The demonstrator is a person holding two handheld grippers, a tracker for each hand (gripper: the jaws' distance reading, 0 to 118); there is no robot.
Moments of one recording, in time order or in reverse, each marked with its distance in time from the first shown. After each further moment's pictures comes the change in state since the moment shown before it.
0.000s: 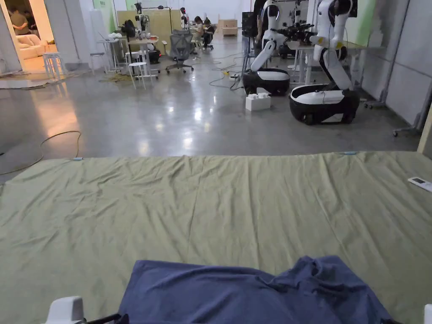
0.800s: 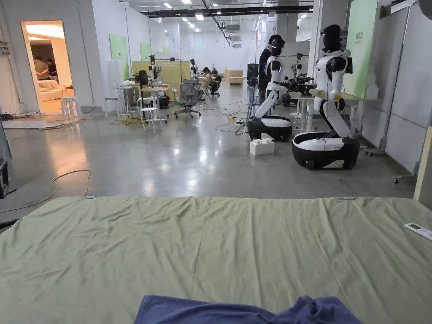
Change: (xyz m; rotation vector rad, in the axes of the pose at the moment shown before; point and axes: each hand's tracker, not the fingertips) left arm 0.110 -0.030 0.278 0.555 0.012 -0.262; right arm -0.081 0.006 0.260 0.521 0.202 0.077
